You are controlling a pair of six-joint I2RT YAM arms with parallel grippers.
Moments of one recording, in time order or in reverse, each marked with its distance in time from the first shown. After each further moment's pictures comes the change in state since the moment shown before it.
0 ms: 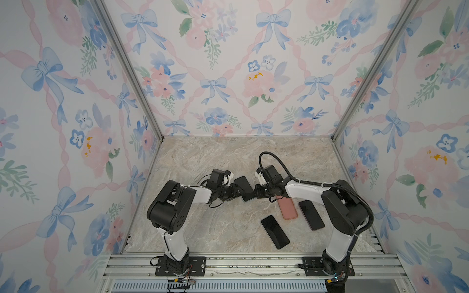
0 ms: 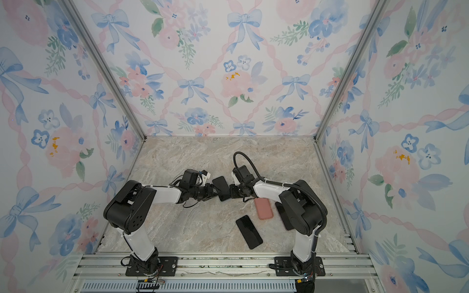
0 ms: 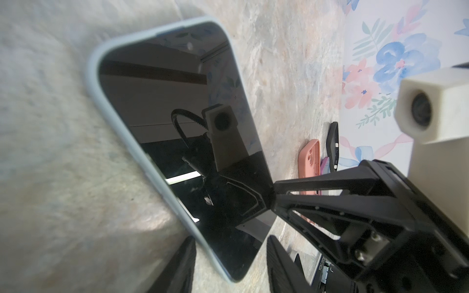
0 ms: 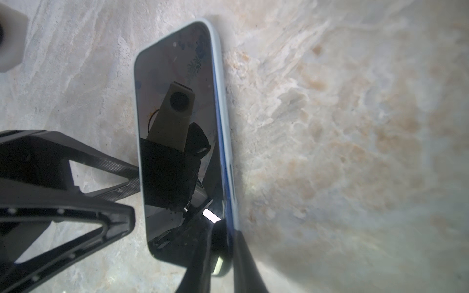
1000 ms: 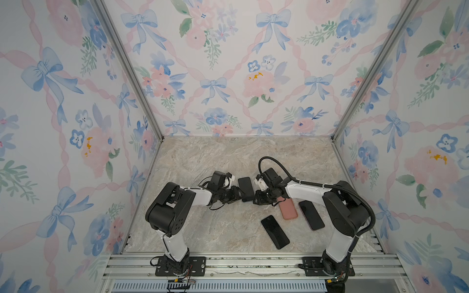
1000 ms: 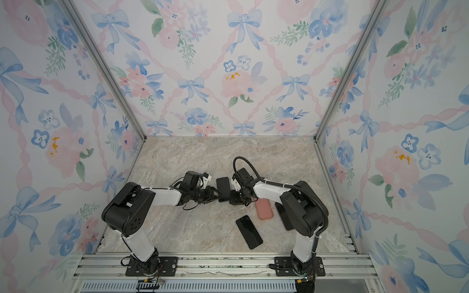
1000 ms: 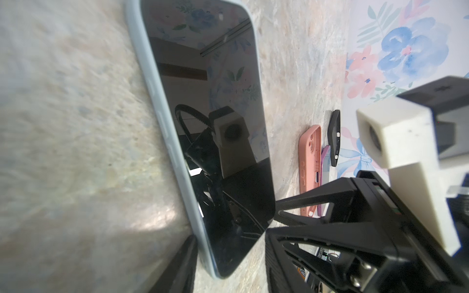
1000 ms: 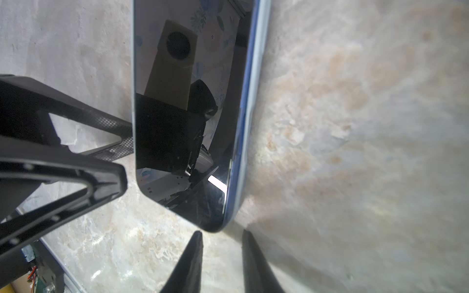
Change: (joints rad) left arm -0.029 -0.028 -0.026 -0.026 0.003 -0.007; right arm 0.004 -0.017 0.000 -0.169 -0.097 -0.004
